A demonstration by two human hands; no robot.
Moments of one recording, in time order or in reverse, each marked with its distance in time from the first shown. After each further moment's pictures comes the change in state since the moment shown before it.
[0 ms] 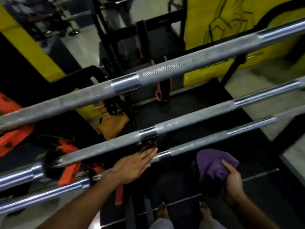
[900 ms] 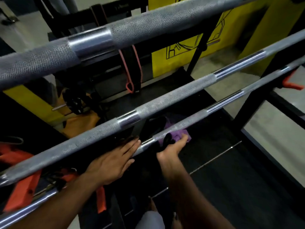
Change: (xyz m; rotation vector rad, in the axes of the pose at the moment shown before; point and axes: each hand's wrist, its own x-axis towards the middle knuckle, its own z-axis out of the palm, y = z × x) left_hand 0.002 -0.016 0.011 -0.087 -0.003 0.143; right_hand -0.012 0.045 0.157 0.775 0.079 -0.097
